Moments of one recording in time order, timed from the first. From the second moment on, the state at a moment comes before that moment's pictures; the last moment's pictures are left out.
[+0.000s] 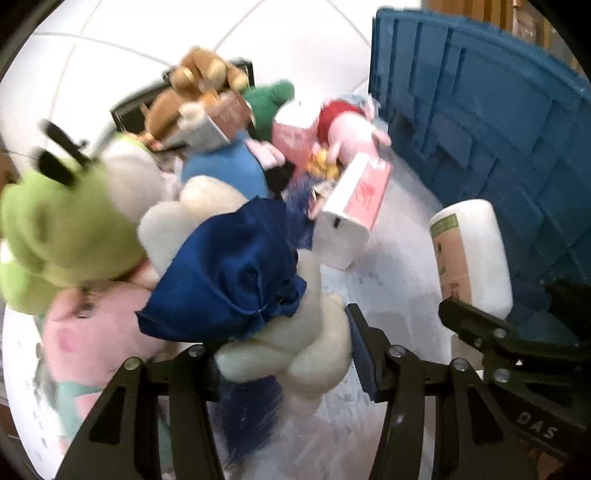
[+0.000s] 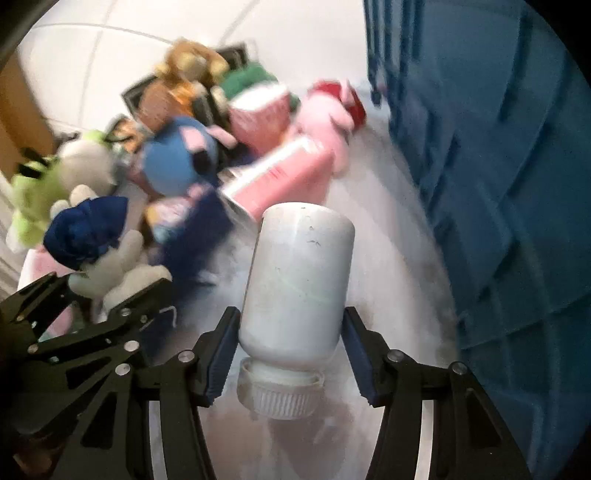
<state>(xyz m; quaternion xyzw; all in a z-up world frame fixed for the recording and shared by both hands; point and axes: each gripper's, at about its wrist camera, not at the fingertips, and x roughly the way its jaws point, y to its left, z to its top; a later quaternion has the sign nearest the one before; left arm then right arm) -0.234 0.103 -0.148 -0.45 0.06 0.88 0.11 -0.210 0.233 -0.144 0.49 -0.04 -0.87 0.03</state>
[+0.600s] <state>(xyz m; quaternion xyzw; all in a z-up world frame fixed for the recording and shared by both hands) -0.172 0.128 -0.008 -0.31 0.07 0.93 0.17 -0.140 0.231 0.023 0.33 0.00 -0.94 0.02</state>
